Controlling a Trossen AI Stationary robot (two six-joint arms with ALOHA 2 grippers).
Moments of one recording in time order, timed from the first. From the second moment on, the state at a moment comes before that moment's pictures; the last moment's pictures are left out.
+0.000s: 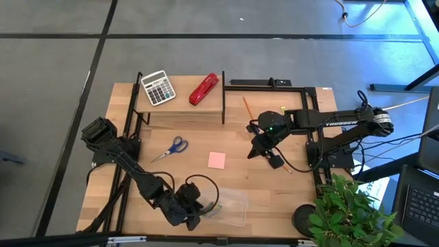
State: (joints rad) left arm -0.73 1.72 1.12 -0.19 -0.39 -1.27; right arm 0.02 1.31 1.10 -0.59 -0.42 -0.33
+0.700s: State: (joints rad) left arm -0.74 1.71 1.12 -0.20 -0.32 -1.27; right arm 0.02 1.31 1.10 -0.59 -0.43 -0.32
